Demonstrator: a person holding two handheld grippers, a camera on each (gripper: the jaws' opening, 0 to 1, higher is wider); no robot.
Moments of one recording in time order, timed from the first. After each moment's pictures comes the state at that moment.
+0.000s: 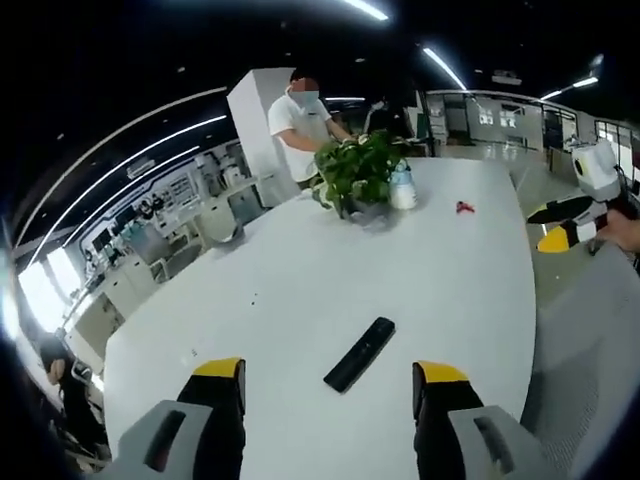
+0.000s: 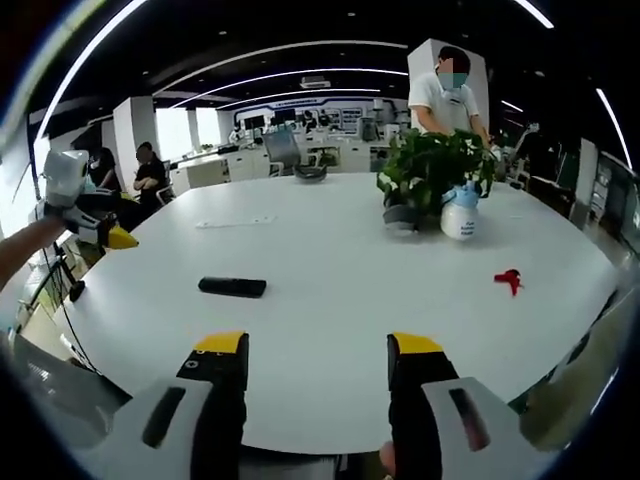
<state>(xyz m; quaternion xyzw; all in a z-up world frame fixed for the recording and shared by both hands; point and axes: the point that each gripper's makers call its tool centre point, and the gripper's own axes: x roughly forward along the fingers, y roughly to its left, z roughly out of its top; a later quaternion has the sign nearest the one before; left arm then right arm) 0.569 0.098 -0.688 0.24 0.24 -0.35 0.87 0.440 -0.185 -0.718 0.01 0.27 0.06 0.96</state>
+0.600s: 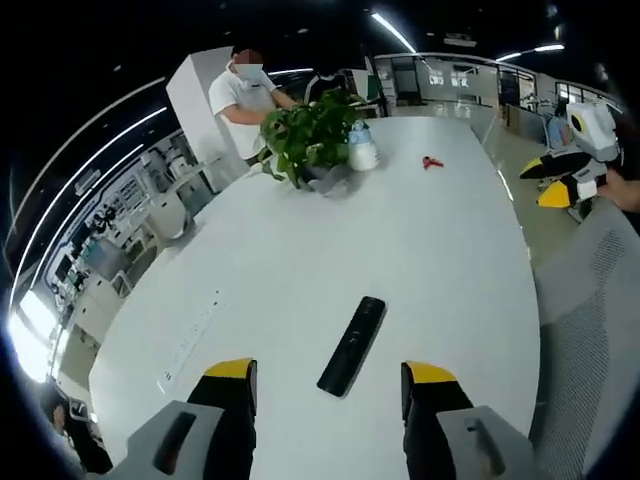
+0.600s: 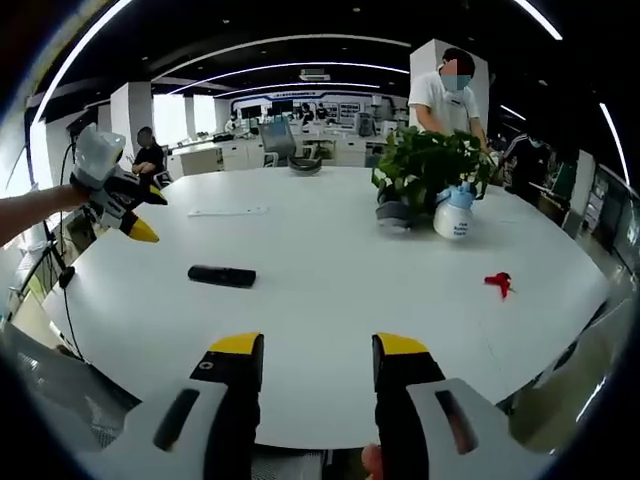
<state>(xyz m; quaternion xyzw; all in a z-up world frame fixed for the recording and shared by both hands) 0.605 0.073 -0.738 0.31 0.30 -0.43 0.79 0.440 -0.189 -0.724 -0.02 0.29 0.05 0.96</state>
